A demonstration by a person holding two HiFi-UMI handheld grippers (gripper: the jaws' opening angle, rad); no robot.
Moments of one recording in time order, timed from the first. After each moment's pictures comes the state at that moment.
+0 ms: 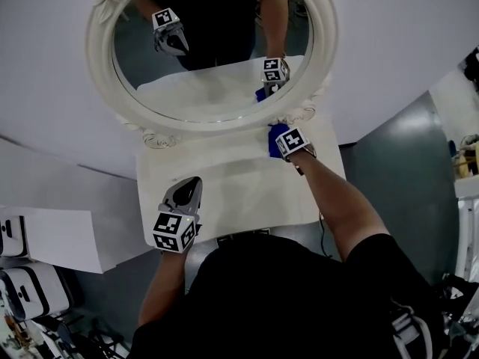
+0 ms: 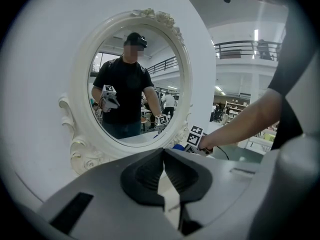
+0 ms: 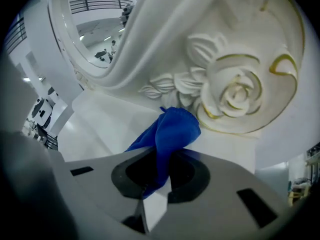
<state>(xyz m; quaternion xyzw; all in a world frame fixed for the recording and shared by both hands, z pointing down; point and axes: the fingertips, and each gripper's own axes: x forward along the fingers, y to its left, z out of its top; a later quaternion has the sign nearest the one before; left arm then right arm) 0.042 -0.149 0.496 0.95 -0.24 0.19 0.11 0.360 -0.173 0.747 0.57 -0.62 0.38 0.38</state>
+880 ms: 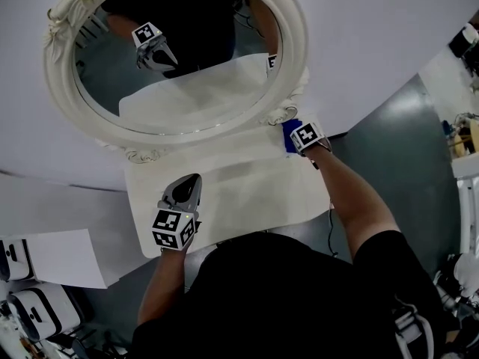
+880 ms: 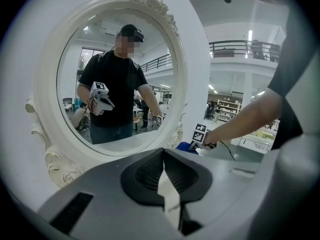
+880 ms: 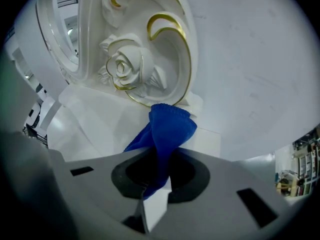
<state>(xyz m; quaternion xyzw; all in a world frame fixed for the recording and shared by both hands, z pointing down) 0.110 -0.162 0.498 0.95 -0.19 0.20 0.10 0.482 -0.121 0.747 0.60 -0.57 0.39 0.41</state>
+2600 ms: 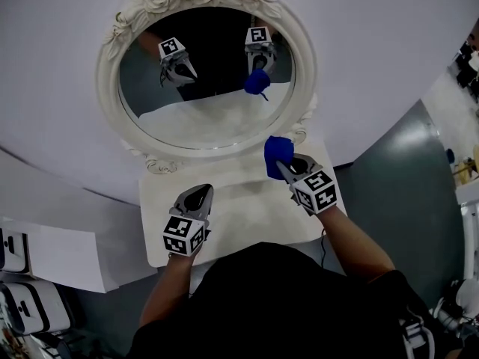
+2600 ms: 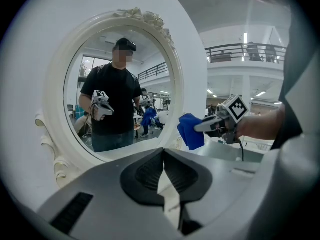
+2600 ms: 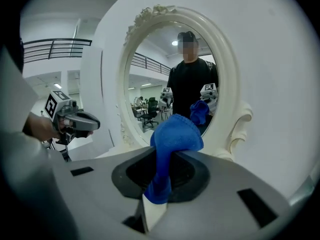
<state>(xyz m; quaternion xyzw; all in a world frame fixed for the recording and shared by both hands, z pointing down) 0.096 -0.153 0.463 0.96 -0.20 0.17 0.08 0.293 -0.122 0.474 0.61 -0.76 0.16 0.16</state>
